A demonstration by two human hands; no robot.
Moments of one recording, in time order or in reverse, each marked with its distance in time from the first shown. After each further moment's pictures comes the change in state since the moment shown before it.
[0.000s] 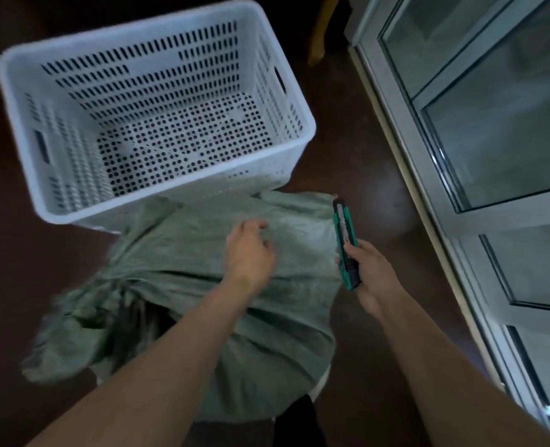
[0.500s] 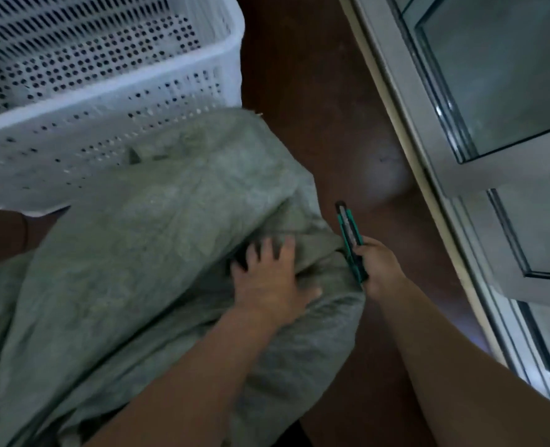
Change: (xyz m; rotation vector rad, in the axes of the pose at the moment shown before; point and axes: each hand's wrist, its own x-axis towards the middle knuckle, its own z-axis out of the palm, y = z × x) left_hand 0.017 -0.009 0.225 0.563 -0.345 0.153; right_hand 0.174 0.090 -0.144 -0.062 0.194 0.125
